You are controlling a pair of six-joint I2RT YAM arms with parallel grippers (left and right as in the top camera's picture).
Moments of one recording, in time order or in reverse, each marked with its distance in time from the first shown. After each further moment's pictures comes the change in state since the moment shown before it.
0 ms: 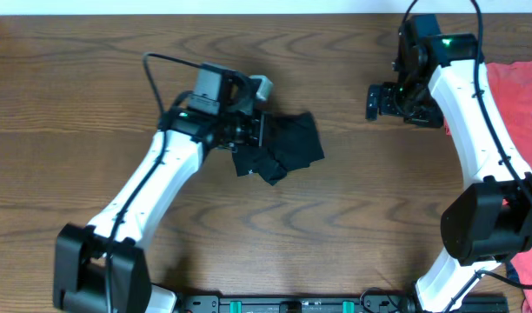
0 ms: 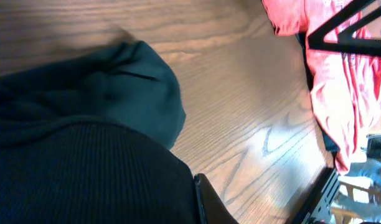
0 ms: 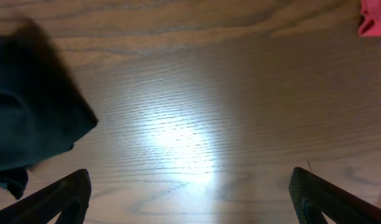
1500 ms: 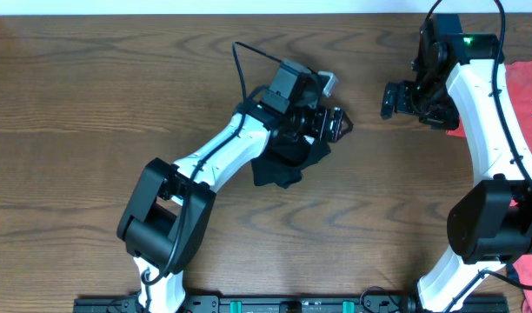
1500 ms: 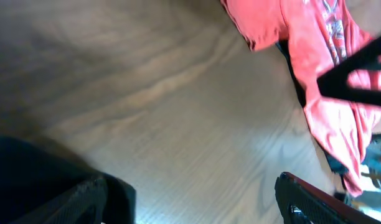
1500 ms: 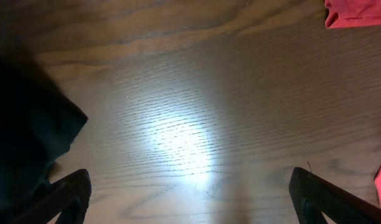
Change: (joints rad) left arm -0.203 0.343 0.203 0.309 -0.048 -0.114; right arm -0.070 0.000 0.000 -0.006 0.004 0.000
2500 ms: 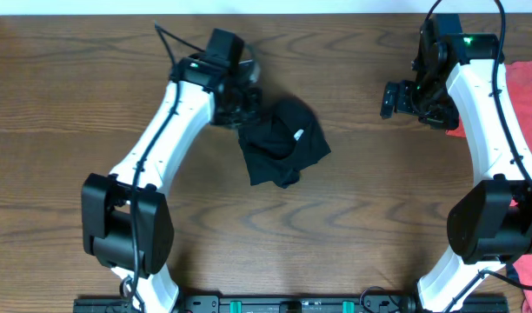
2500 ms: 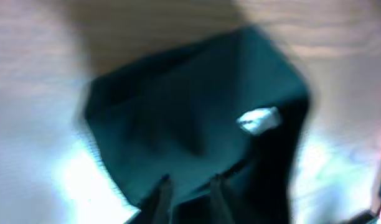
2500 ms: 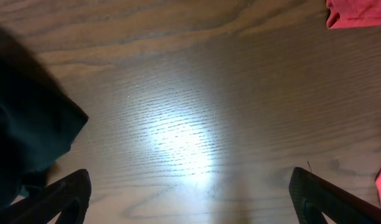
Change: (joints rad) left arm 0.271 -0.088 0.196 -0.783 -0.220 0.041; right arm 0.000 0.000 0.001 0.000 -0.004 -0.001
